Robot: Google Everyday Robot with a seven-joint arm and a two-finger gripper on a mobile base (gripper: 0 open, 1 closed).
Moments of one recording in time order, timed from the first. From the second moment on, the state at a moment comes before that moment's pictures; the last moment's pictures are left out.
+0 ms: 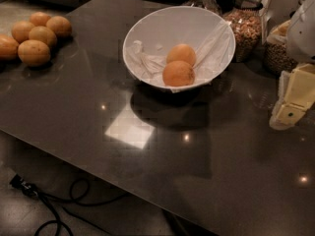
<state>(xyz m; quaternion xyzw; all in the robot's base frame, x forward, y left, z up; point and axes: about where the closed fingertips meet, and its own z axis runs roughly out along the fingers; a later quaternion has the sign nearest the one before) 0.438 -0.217 0.976 -0.60 0.78 -0.03 0.16</state>
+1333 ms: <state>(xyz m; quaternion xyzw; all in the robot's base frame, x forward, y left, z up) 0.473 -0.194 0.970 -0.53 0.82 0.01 0.22</state>
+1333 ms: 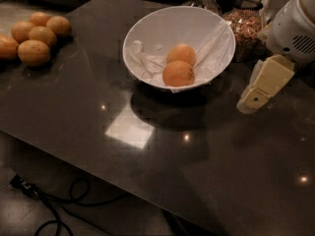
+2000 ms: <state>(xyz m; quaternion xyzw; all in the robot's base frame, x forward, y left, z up) 0.486 -0.156 0.977 -0.46 0.85 0.05 0.24</state>
